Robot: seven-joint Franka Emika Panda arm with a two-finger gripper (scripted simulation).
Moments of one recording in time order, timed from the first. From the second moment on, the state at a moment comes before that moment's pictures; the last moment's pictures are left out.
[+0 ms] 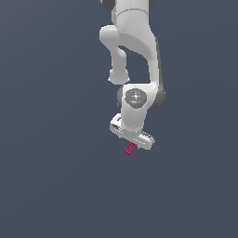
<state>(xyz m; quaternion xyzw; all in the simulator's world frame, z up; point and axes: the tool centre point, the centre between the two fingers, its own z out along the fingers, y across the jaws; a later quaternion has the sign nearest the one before) 0.024 0.052 0.077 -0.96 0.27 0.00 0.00</state>
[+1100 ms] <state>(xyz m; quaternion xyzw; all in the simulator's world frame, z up) 0.025 0.058 0.033 -0.95 0.31 0.00 0.00</state>
